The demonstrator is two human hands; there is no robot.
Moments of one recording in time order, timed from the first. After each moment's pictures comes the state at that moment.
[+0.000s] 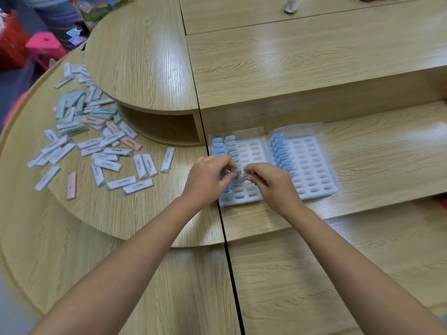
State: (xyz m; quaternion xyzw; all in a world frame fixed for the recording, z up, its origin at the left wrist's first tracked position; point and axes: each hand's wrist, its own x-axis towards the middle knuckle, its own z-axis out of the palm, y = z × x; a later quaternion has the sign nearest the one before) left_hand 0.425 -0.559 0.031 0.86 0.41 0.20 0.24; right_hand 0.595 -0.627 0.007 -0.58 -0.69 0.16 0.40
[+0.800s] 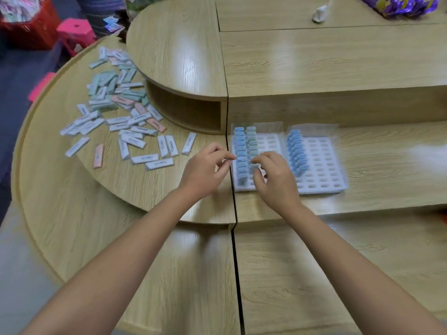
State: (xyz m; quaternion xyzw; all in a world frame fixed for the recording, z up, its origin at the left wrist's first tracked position) left_hand 0.377 -0.582 0.043 0.82 0.44 0.27 0.23; right_hand 0.556 -0.642 0.022 -0.63 -0.69 0.06 0.35
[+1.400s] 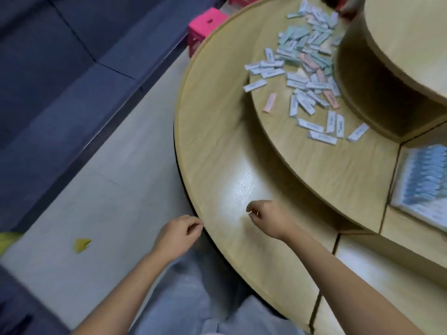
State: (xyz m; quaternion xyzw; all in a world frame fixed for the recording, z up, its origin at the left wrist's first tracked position) left_hand 0.059 -0.853 -0.037 0.52 0.77 0.12 0.36; right_hand 0.281 -0.715 -0.052 -0.42 -0.84 0.33 -0.08
